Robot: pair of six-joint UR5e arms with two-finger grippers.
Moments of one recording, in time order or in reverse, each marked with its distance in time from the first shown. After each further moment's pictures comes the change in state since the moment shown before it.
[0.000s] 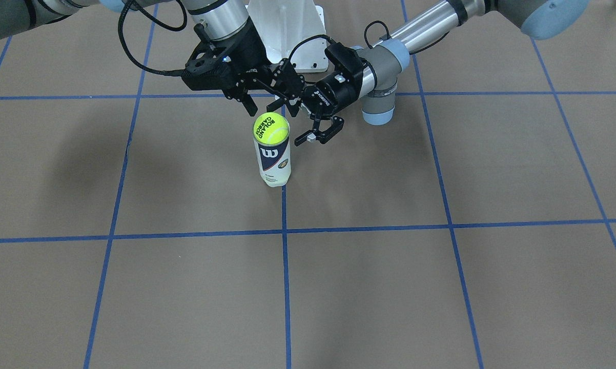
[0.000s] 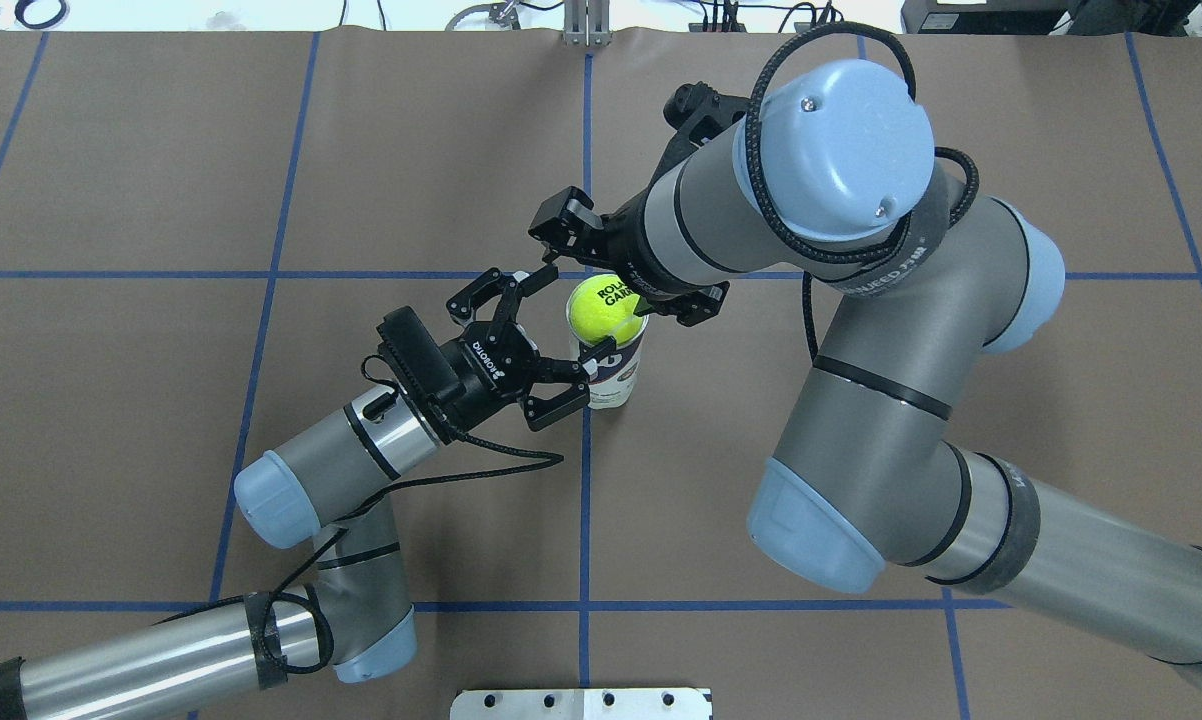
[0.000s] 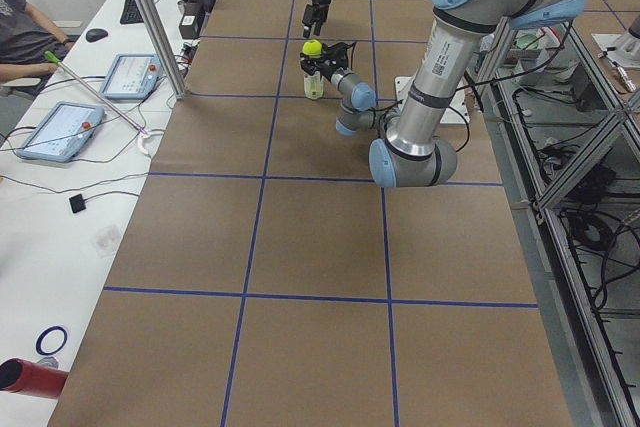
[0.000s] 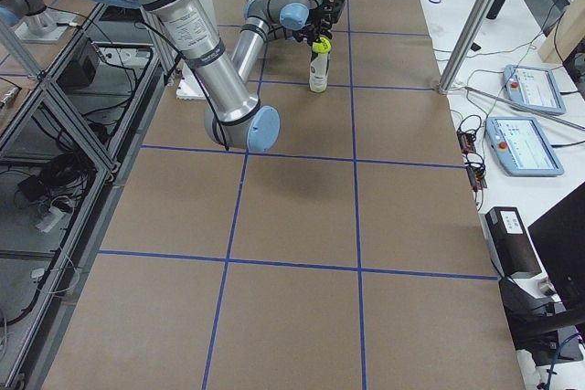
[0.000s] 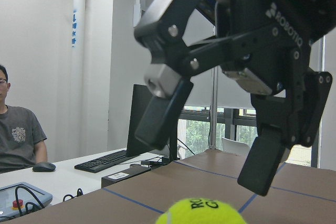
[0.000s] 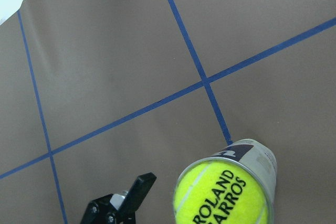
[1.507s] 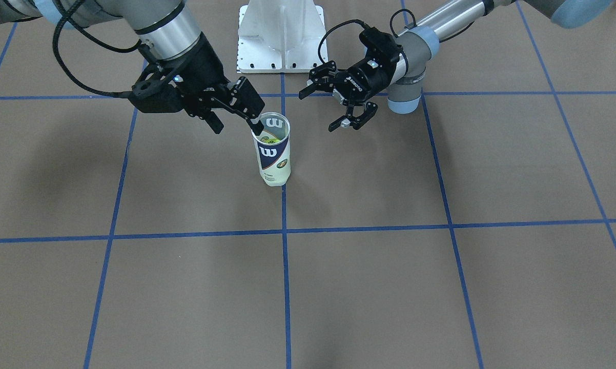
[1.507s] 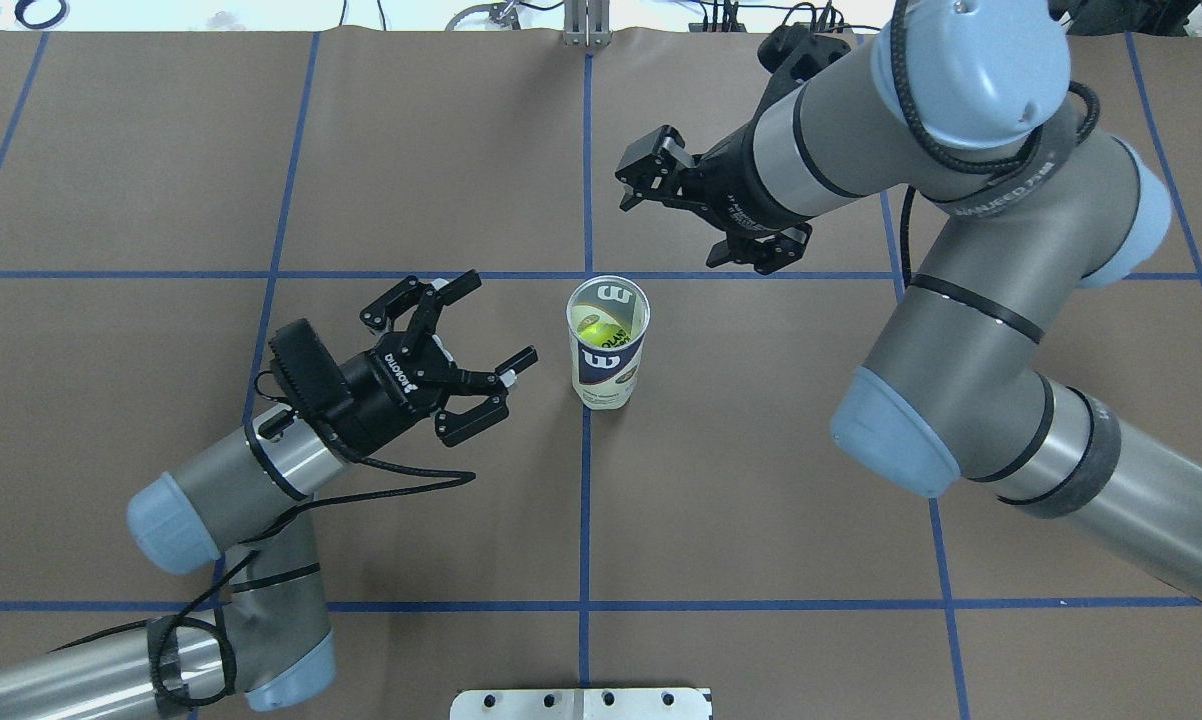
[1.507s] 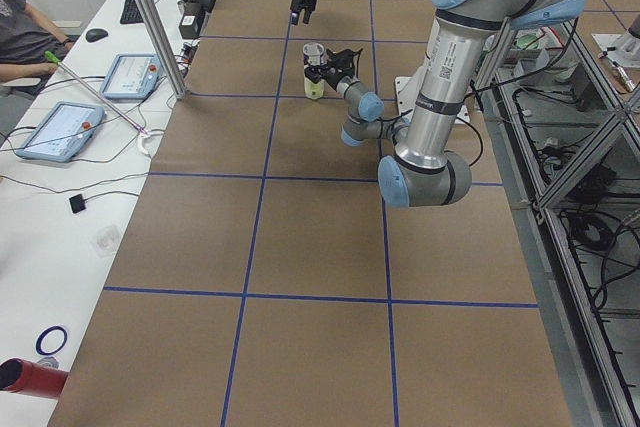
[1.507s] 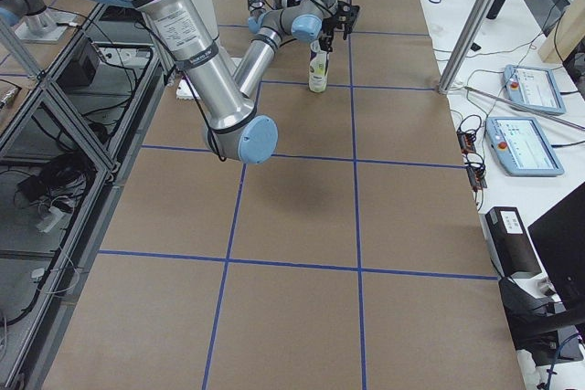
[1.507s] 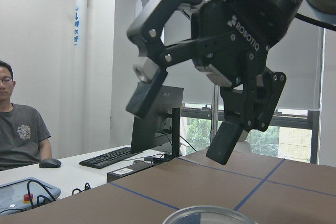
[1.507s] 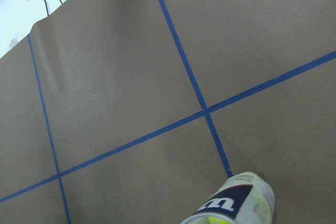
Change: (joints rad) left arm 0.000 0.199 -0.217 0.005 0.020 -0.006; right arm 0.148 -0.119 0.016 0.090 0.152 -0.051
